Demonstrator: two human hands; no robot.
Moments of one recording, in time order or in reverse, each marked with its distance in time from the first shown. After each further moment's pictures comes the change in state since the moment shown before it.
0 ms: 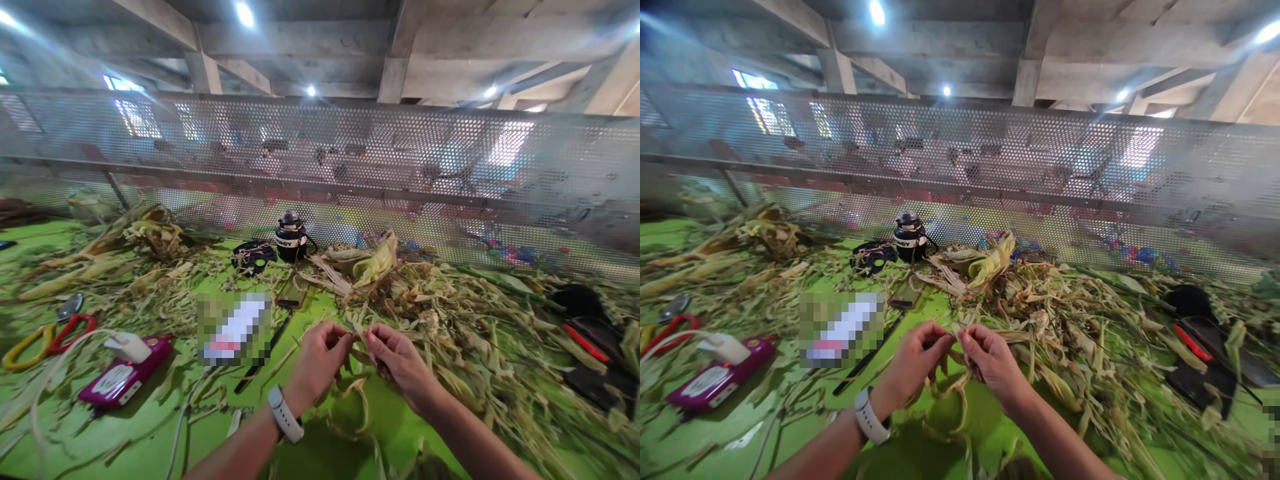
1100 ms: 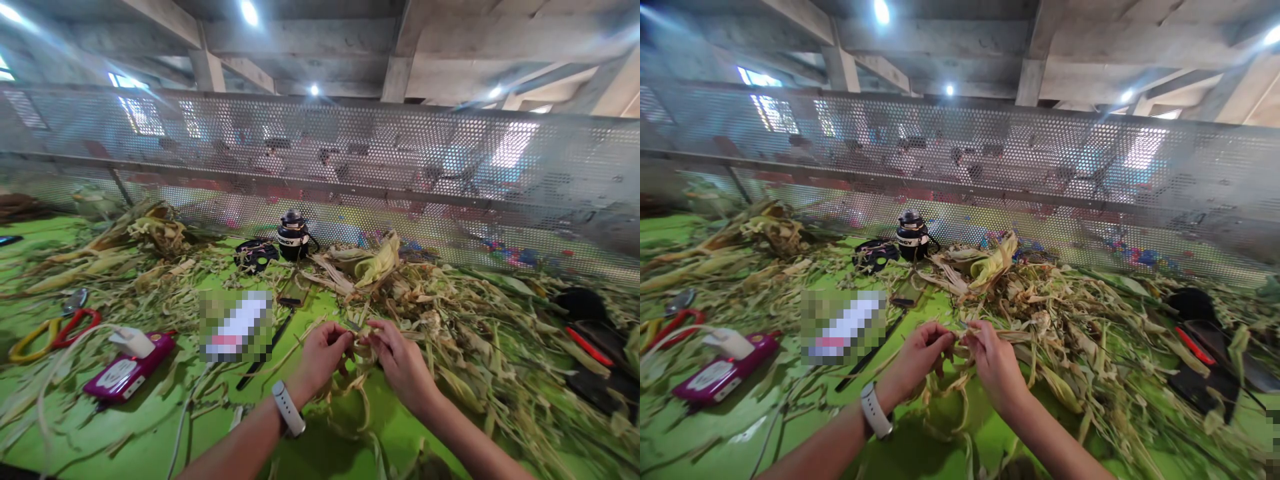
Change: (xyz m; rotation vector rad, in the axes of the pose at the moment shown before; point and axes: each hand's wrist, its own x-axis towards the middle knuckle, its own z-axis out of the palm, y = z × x) left_hand 0.006 -0.003 0.003 -0.193 0.009 -0.113; right_hand 0.003 0.009 -0.011 -0.748 0.176 -0.384
